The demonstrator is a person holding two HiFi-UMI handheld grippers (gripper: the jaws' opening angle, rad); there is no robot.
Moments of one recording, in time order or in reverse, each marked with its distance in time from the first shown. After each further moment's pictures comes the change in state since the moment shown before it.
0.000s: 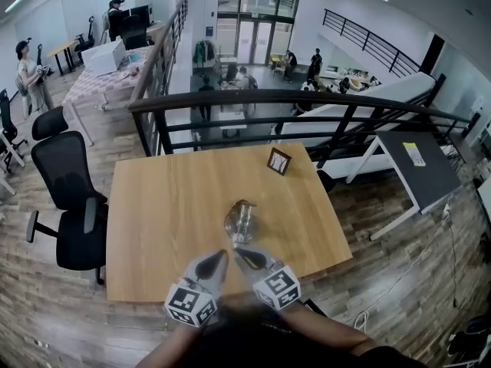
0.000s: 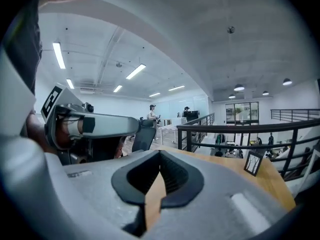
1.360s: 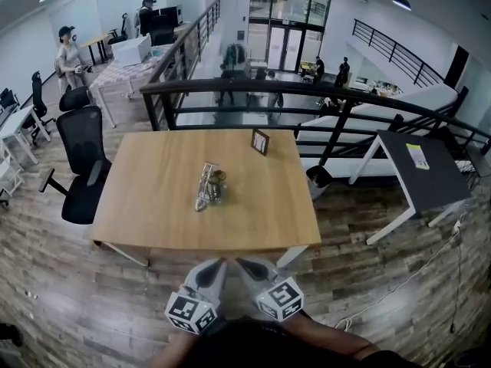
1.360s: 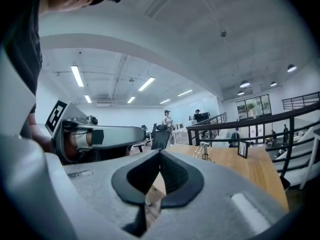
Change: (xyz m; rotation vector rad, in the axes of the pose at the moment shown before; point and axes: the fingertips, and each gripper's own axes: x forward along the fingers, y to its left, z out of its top) left arm -0.015 -0.275 -0.087 -0.004 -0.046 0.159; right arm -0.285 0.013 -0.062 0.044 -0.076 0.177
